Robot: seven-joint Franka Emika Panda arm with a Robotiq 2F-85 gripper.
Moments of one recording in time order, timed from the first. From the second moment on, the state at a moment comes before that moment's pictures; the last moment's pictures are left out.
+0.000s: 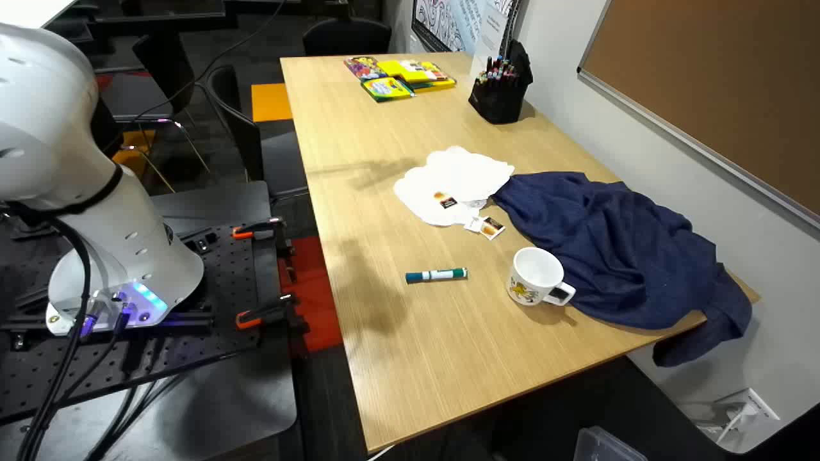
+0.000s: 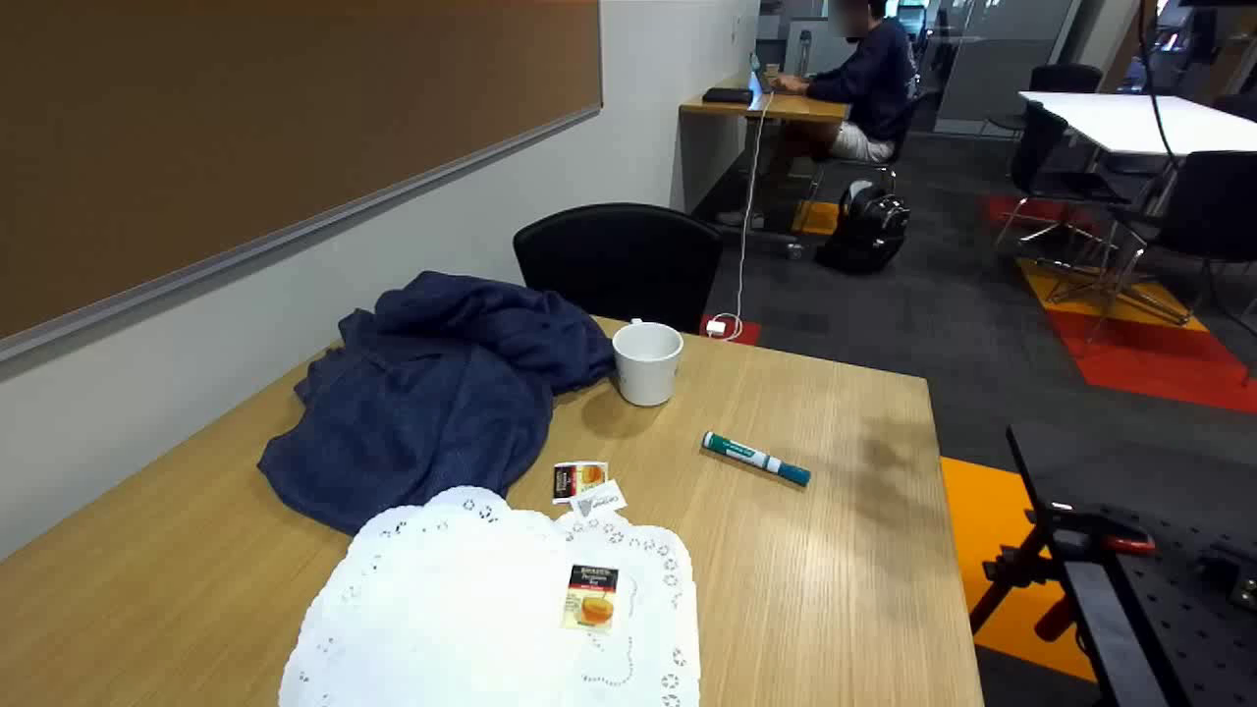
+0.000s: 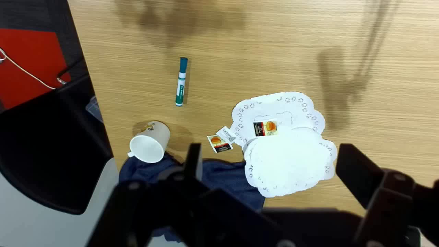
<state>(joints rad) 0.05 -0.87 0.26 -2.53 -0.02 1.90 0.22</state>
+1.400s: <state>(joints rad) 0.02 -0.69 0.02 -2.49 -0.13 2.18 0.00</state>
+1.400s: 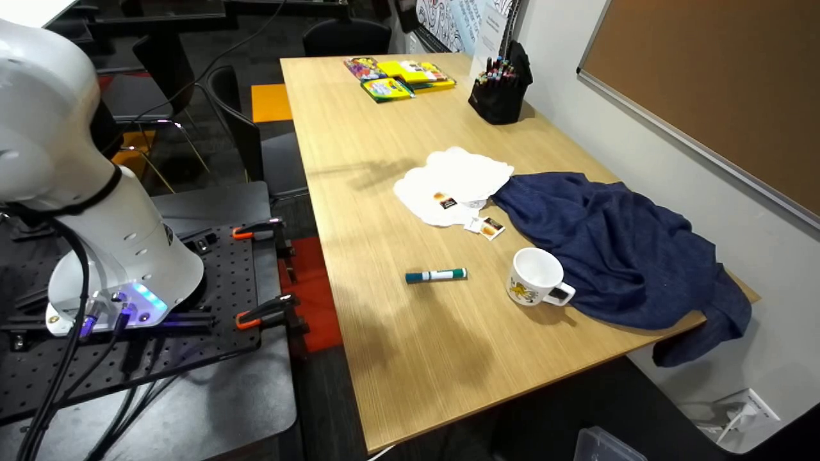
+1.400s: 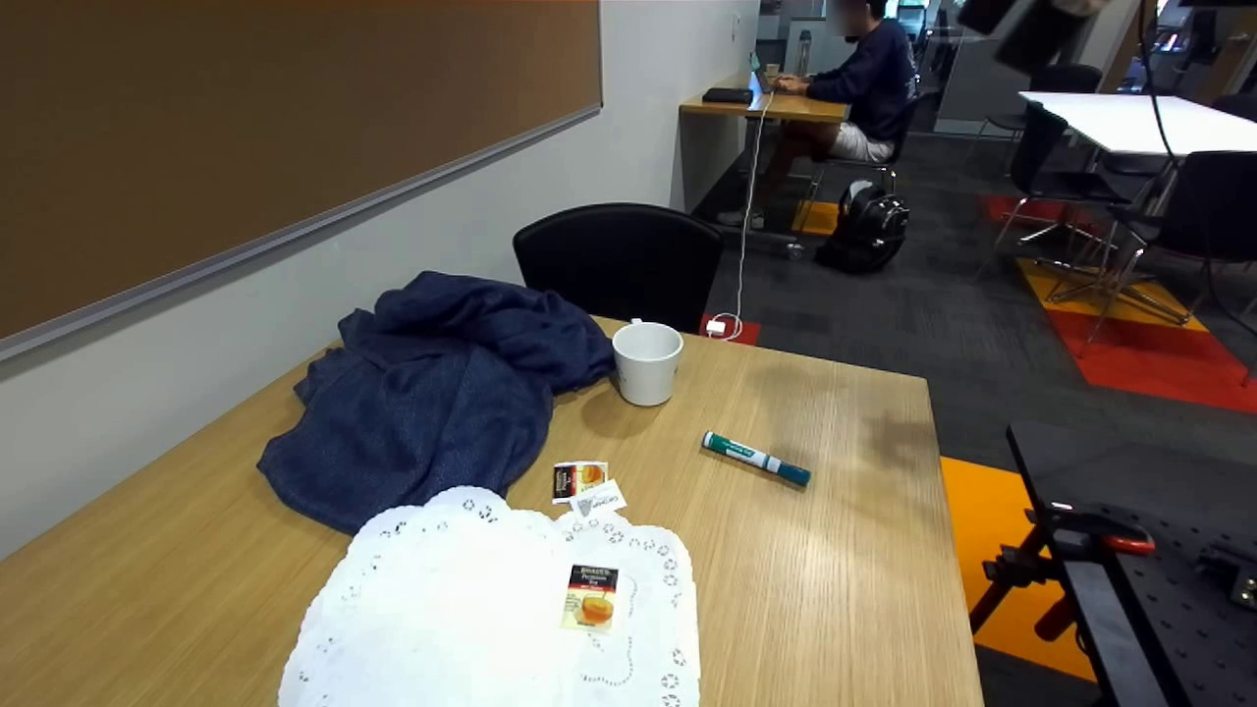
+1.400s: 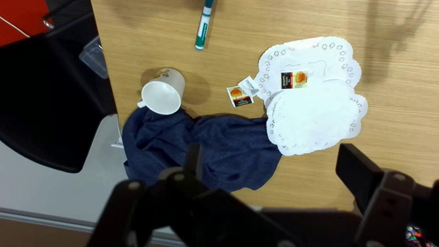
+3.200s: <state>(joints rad) -0.10 -0.08 -0.15 -2.32 -0.13 2.65 -0.15</state>
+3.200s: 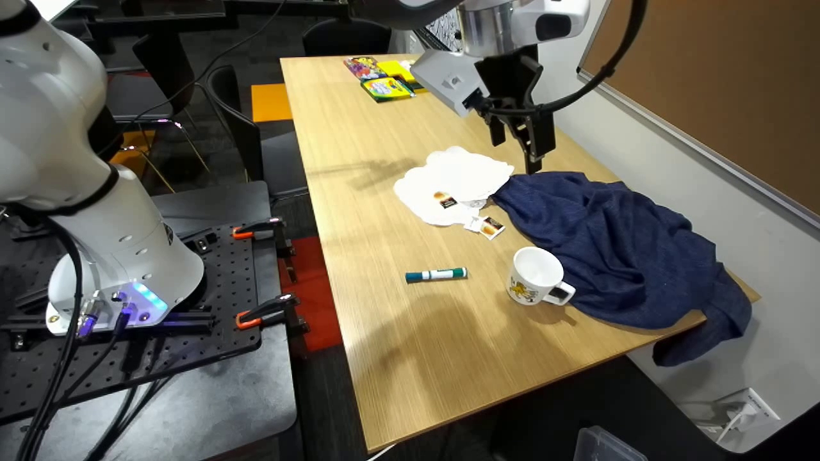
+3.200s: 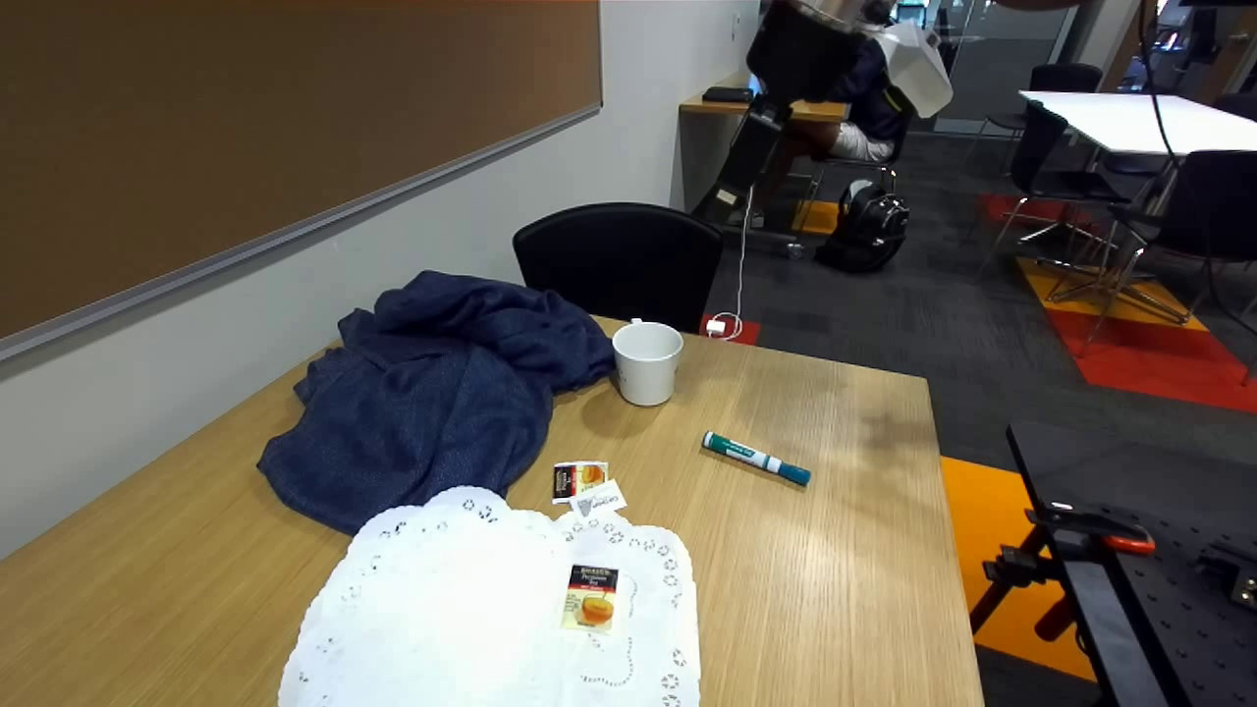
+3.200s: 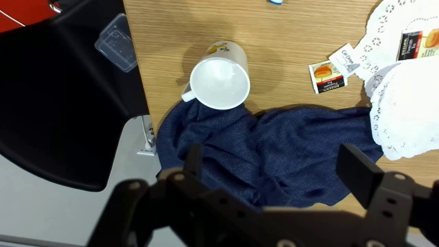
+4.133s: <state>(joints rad) -0.15 0.31 -0.11 -2.04 -0.02 2.65 -0.25</state>
